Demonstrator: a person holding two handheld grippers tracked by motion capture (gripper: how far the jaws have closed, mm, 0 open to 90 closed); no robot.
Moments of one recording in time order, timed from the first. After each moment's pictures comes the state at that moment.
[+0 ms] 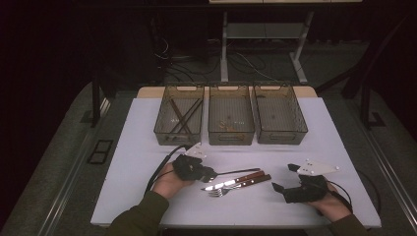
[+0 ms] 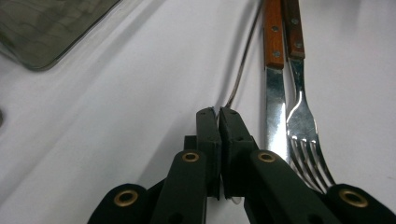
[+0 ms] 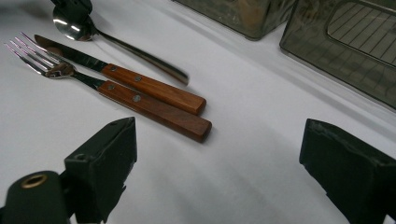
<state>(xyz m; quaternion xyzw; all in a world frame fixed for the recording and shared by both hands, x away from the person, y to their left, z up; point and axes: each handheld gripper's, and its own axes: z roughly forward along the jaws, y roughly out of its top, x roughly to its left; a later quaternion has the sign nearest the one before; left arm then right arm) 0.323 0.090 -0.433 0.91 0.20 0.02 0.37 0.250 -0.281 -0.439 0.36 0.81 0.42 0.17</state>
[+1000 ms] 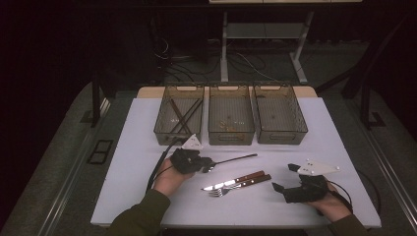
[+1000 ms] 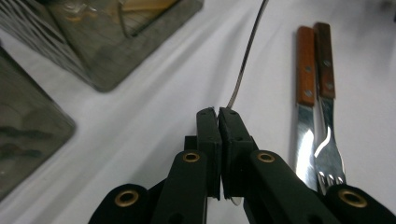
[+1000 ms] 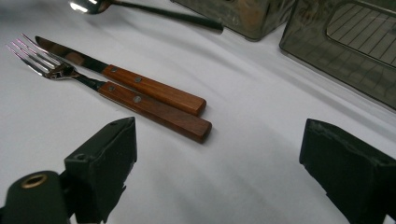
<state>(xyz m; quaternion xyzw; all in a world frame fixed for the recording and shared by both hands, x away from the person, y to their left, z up) 0.333 0.093 -0.417 0.88 0.26 0.07 0.39 0.250 -0.281 -0.439 0.37 0.81 0.42 0.17</state>
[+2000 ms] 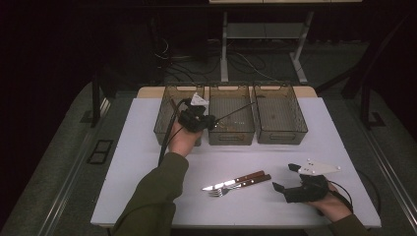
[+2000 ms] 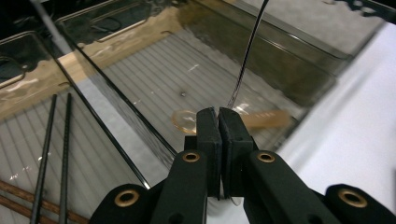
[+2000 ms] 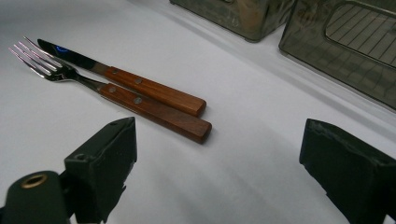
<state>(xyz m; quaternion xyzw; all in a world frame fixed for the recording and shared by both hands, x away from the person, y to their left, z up) 0.420 0.067 -0.361 0.83 0.35 0.16 0.40 0.250 -0.283 -0.438 0.37 0.81 0.43 0.16</state>
